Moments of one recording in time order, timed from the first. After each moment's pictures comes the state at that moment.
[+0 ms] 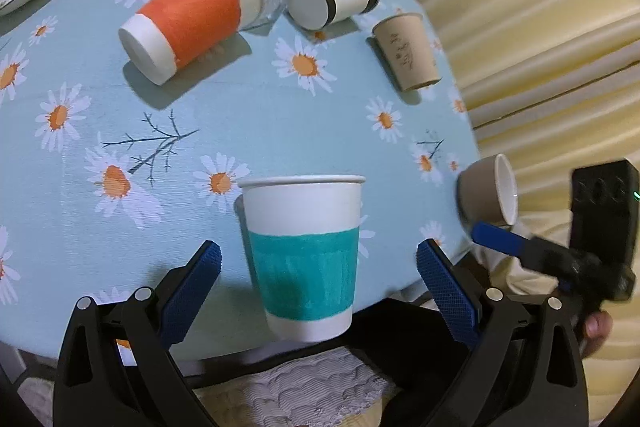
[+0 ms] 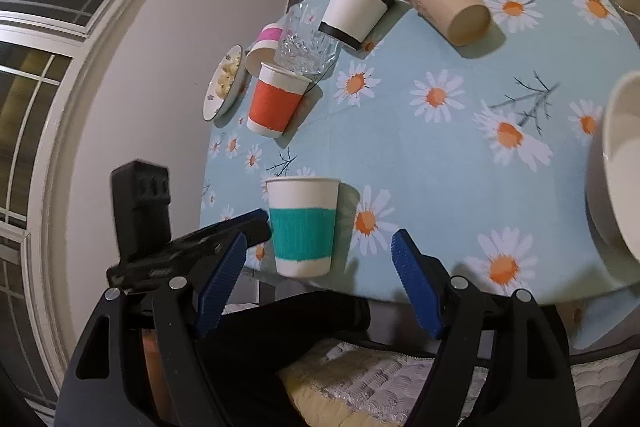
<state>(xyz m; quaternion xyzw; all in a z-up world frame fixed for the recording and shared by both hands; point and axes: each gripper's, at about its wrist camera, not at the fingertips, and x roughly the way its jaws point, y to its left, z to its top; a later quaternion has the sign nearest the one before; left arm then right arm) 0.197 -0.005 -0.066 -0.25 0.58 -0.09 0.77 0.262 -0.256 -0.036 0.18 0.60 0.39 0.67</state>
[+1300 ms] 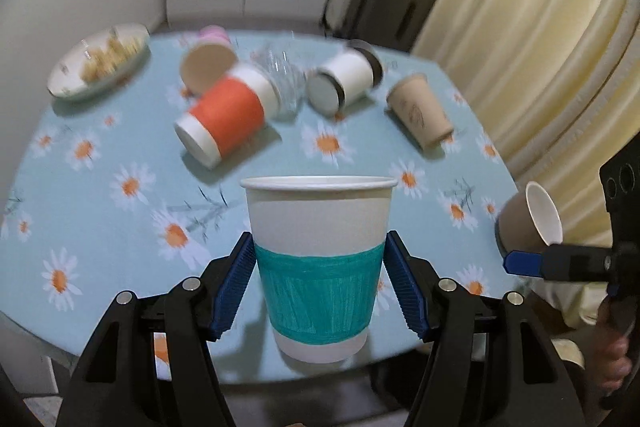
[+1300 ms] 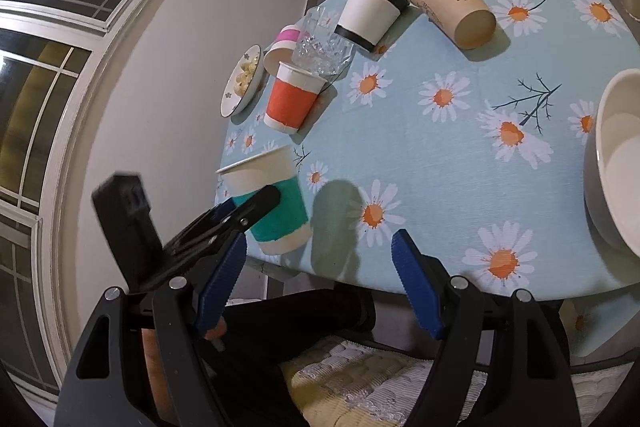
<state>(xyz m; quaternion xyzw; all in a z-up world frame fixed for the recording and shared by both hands) 0.159 -0.033 -0.022 -0.14 0.43 0.03 0.89 0.258 -0.263 -0.030 0.19 0.59 0.41 0.67</state>
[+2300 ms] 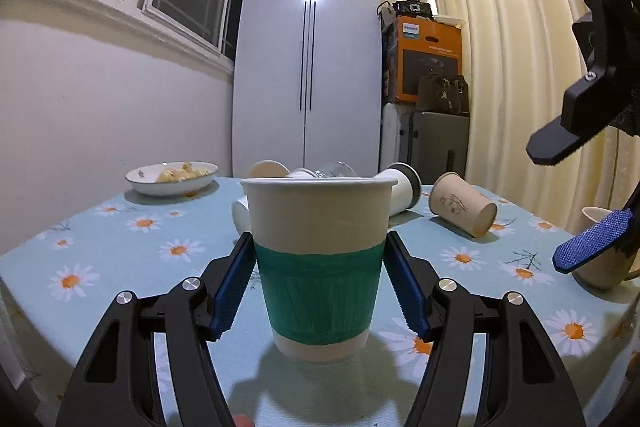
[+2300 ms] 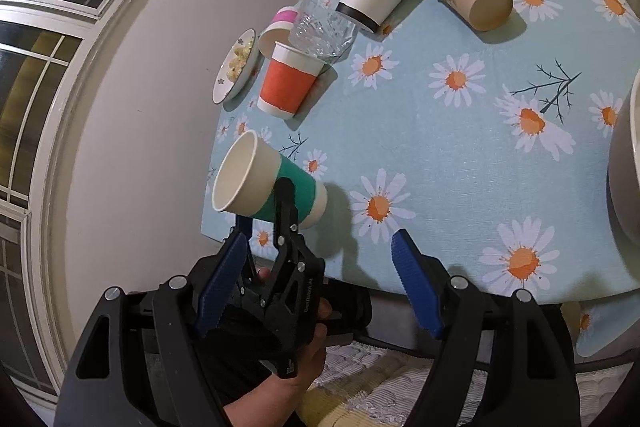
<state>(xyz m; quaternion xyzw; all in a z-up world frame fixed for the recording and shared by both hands) 0.100 -0.085 -0.099 -0.03 0.10 0.18 0.98 0.250 -0.236 -0.045 0.16 0.60 0.41 0.67</state>
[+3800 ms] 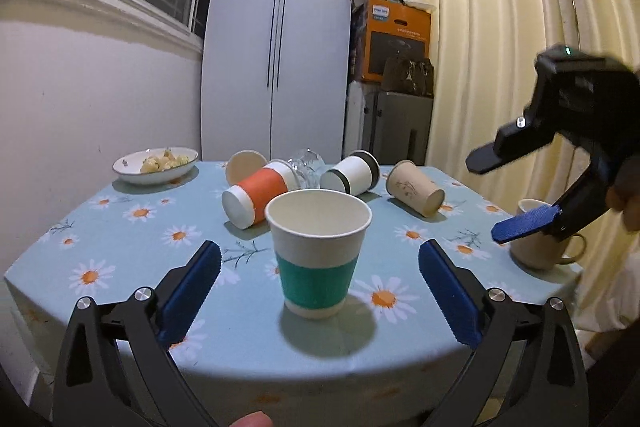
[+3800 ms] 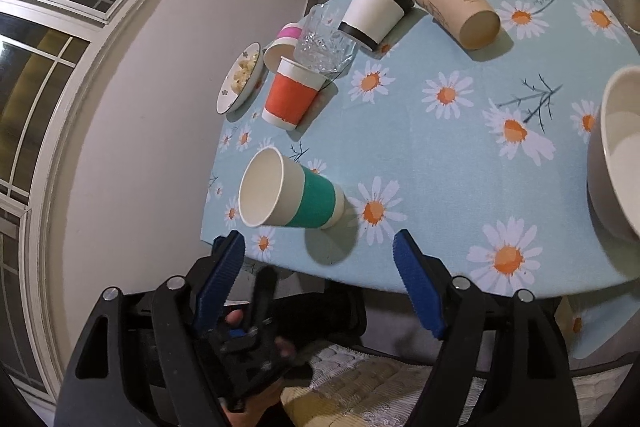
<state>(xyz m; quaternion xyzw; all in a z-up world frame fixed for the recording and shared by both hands) 0.042 -0.085 -0.054 -0.05 0.17 0.10 0.98 0.234 -0.256 -0.031 0.17 0.57 0.42 0.69</state>
